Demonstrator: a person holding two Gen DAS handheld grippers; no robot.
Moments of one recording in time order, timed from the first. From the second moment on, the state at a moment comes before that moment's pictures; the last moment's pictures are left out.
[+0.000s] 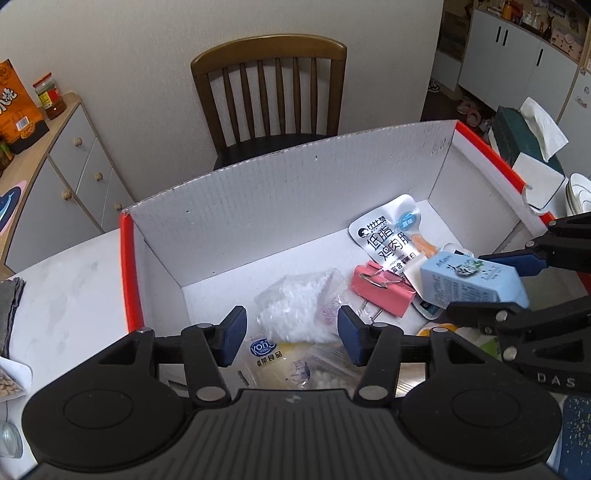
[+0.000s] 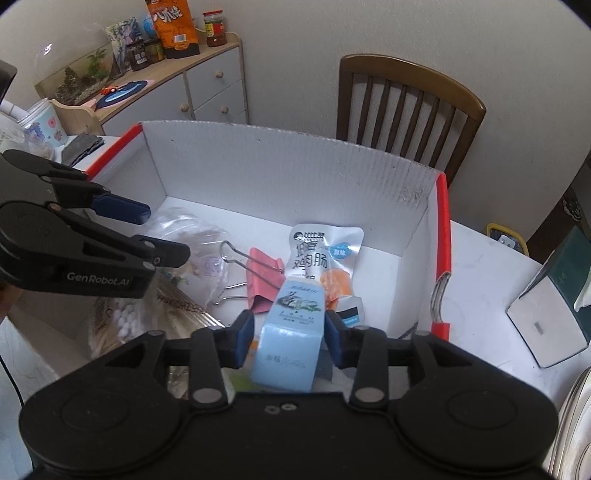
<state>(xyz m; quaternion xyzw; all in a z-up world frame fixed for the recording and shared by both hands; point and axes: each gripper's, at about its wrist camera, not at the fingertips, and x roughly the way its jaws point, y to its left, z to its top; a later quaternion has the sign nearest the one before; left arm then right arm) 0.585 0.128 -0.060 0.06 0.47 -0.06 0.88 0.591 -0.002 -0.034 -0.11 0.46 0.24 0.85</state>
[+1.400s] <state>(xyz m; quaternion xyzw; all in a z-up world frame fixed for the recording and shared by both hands) 0.449 0.117 0.040 0.05 0.38 -0.05 0.92 0.479 -0.025 0.057 -0.09 0.39 0.25 0.88</state>
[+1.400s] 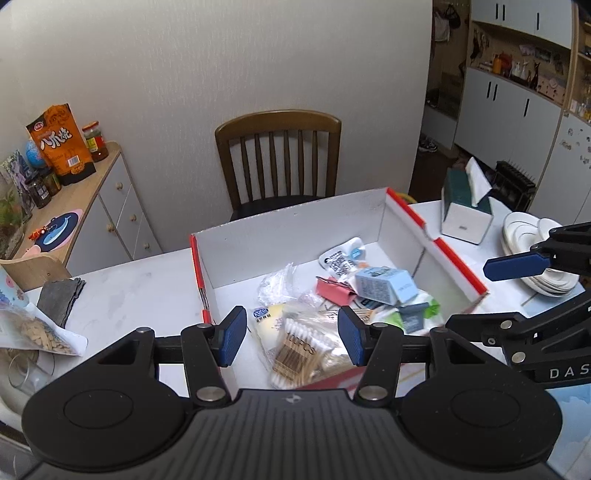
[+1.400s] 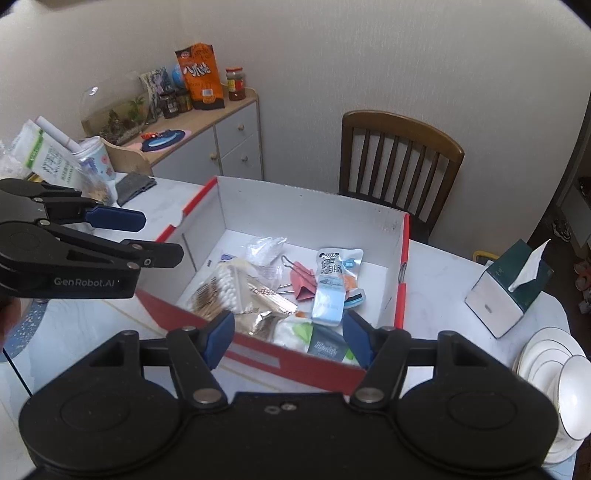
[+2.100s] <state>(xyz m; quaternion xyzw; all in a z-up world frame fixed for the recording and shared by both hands) 0.357 0.102 0.054 0.03 0.37 -0.07 0.93 0.386 -0.063 0.072 -0.04 0.37 0.24 0.90</state>
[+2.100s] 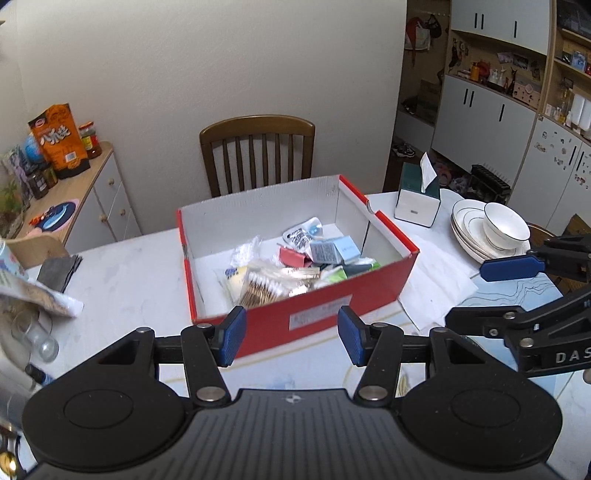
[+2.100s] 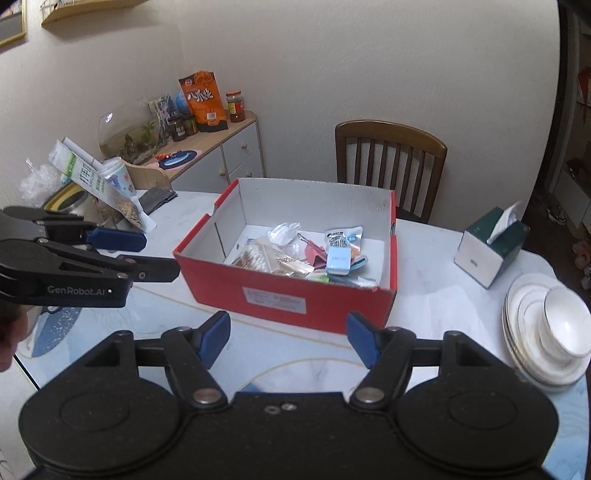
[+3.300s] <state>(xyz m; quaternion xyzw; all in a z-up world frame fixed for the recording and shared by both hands) 0.283 0.092 -0.038 0.02 0.45 -0.07 0.89 0.236 -0.069 -0.014 -0.03 0.42 0.22 0.88</state>
